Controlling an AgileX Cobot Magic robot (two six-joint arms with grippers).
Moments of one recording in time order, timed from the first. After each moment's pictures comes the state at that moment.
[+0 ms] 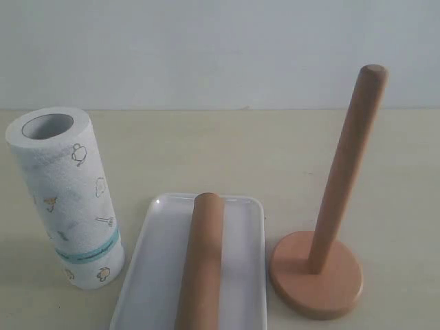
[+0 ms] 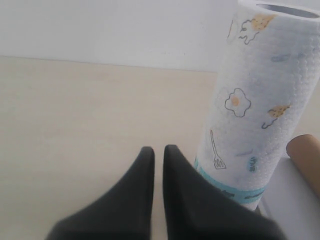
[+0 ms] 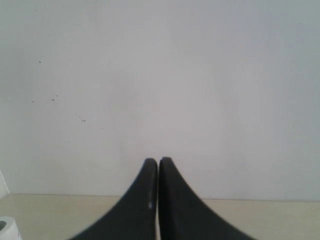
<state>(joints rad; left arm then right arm) -0.06 0.00 0.00 -0.14 0.30 0.01 0.78 0.24 -1.01 -0.60 0.84 0.60</state>
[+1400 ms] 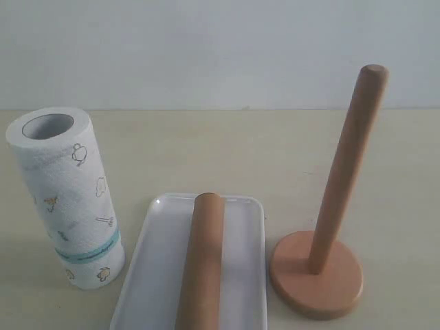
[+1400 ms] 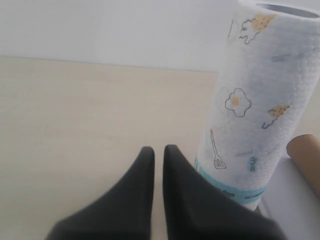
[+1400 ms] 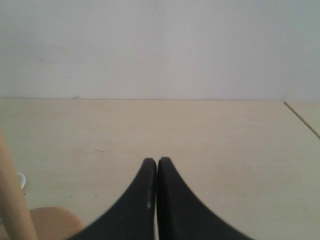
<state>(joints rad) -0.06 0.00 0.00 -0.14 0.30 0.01 0.04 0.05 -0.13 0.01 0.30 0.00</state>
